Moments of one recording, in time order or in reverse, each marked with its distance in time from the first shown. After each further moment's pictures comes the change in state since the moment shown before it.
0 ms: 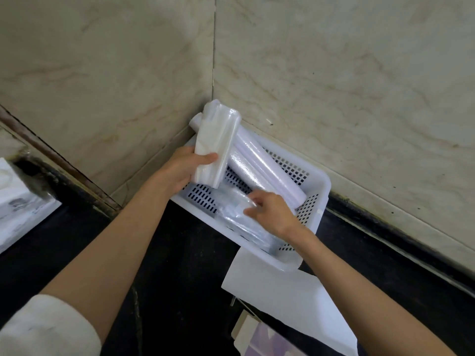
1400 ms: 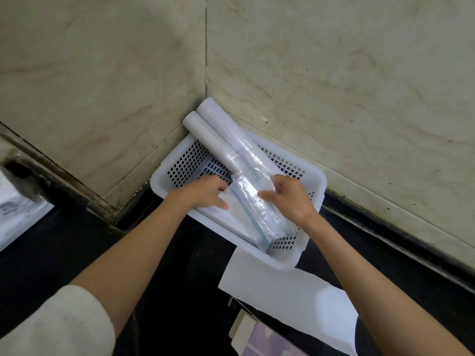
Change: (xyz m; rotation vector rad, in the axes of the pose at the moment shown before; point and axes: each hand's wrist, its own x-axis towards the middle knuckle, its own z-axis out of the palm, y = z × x) left_hand 0.003 -0.030 0.036 1.063 -0.334 0.019; right_hand -0.004 0.004 -0.040 0.159 0.176 0.101
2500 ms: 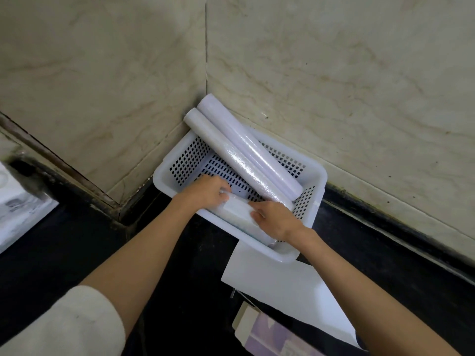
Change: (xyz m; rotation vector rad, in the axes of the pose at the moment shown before) left_hand -0.002 -0.005 0.013 0.081 0.113 -0.021; right_hand -0.011 0.026 0.042 -0.487 -0.298 -0.102
